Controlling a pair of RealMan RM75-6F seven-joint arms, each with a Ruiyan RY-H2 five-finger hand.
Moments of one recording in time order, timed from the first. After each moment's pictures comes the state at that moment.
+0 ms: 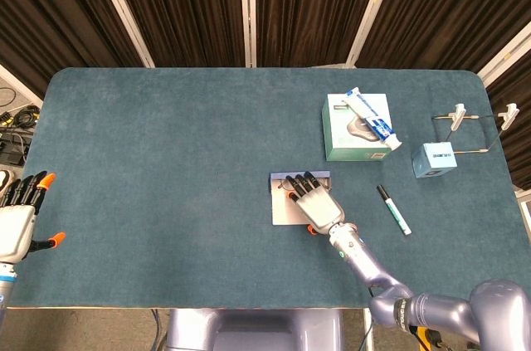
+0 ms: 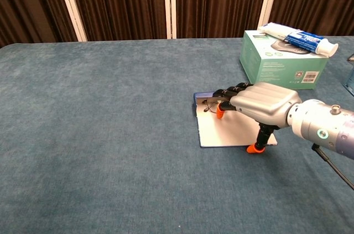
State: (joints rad) left arm -0.16 -1.14 -0.06 -1.58 1.37 1.35 0.08; right arm 0.74 -1.69 0.06 -1.30 -1.23 0.94 -0.53
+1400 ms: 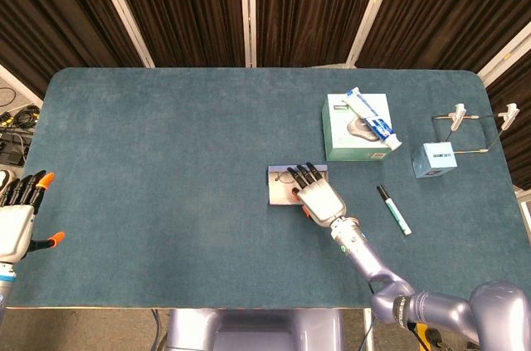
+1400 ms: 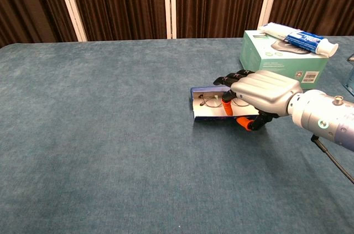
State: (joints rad) left arm -0.16 -1.14 -0.06 -1.58 1.37 1.35 0.07; right arm 0.73 -1.71 0.09 -1.24 -1.32 0.98 -0.42
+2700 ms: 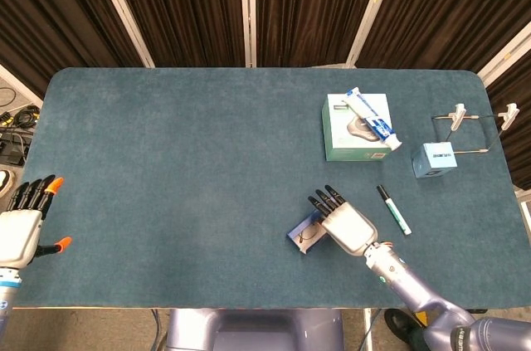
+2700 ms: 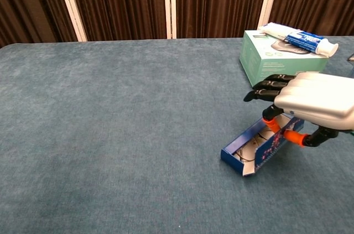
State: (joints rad) left arm -0.15 -1.14 -0.04 -1.62 1.41 1.37 0.10; right arm 0.63 -1.38 -0.05 -1.57 -1.51 1.02 -0.53
